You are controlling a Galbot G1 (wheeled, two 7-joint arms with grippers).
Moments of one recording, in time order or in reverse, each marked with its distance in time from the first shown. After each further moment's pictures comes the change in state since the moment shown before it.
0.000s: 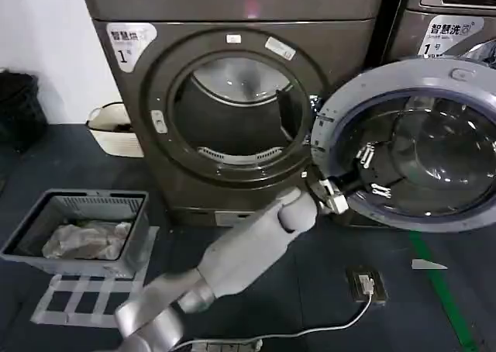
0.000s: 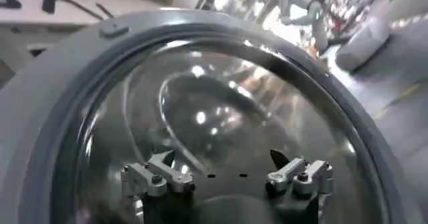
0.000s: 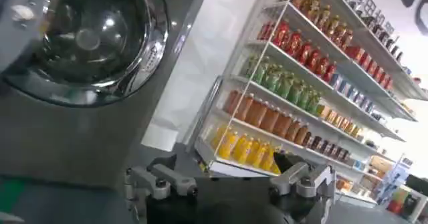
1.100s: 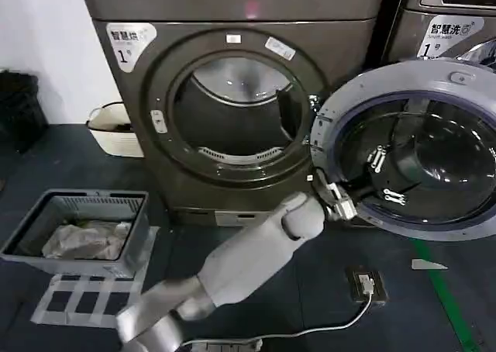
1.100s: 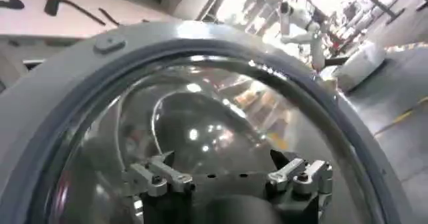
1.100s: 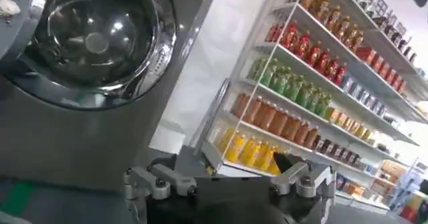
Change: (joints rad) left arm 0.023 0.001 0.009 -0.071 -0.047 0.042 0.021; right arm 0.017 -0.010 -0.011 0.018 -0.015 -0.011 -0.002
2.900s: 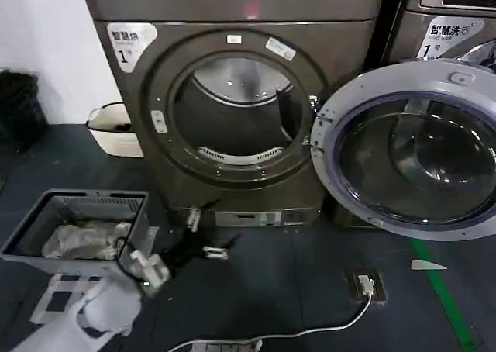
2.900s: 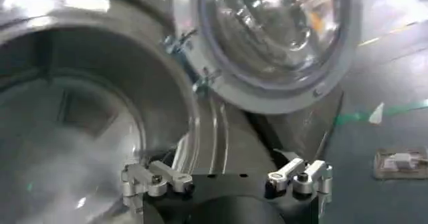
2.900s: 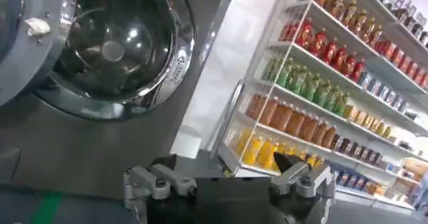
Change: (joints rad) left arm 0.837 0.911 -0.530 -0.794 -0.300 0.195 -0.035; right arm -0.031 0.077 -0.040 0.222 -0.026 -0.083 0.105
